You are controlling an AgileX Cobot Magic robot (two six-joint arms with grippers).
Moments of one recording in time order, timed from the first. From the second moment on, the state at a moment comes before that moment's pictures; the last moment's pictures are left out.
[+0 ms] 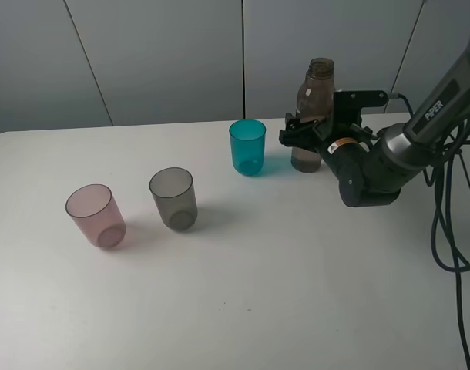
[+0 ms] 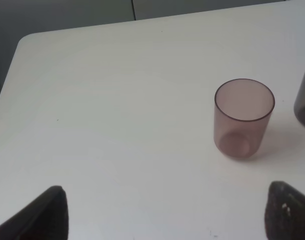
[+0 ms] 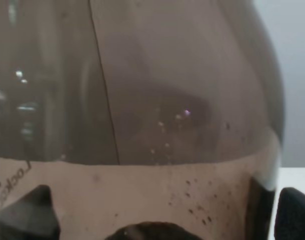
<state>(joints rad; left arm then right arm) -0.02 0.00 -0.51 0.01 1.08 0.06 0.39 2.26 -0.89 0.27 -1.11 0.01</state>
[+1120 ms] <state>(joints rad) -0.02 0.00 -0.51 0.01 1.08 0.06 0.39 2.26 -0.89 0.24 -1.09 -0.02</state>
